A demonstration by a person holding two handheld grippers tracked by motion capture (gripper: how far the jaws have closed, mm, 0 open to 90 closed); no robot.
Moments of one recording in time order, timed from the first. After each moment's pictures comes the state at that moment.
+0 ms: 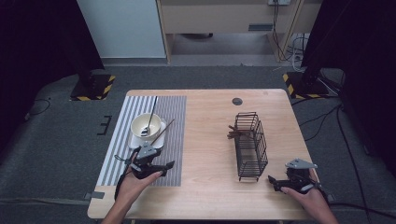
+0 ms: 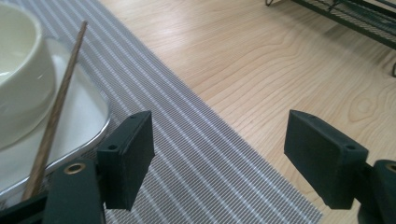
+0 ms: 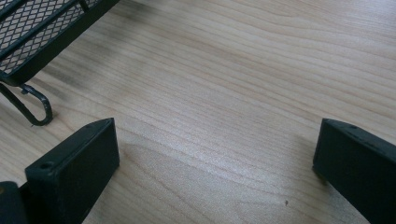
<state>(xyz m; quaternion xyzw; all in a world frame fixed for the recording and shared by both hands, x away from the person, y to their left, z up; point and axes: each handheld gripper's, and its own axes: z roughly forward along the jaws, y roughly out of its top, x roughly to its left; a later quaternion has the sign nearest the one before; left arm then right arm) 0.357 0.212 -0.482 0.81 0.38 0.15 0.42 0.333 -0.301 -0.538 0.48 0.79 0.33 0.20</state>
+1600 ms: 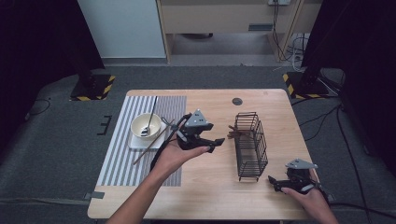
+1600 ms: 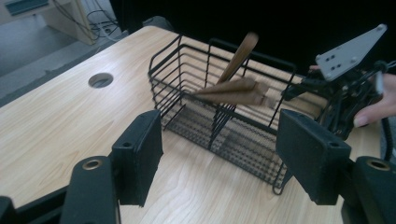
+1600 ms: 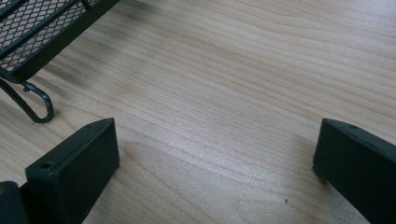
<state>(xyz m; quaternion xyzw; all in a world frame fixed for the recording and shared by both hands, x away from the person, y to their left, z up) 0.395 0.069 -0.363 0.84 0.24 0.11 0.48 0.333 -0.302 -0.538 0.48 0.79 0.33 0.20</state>
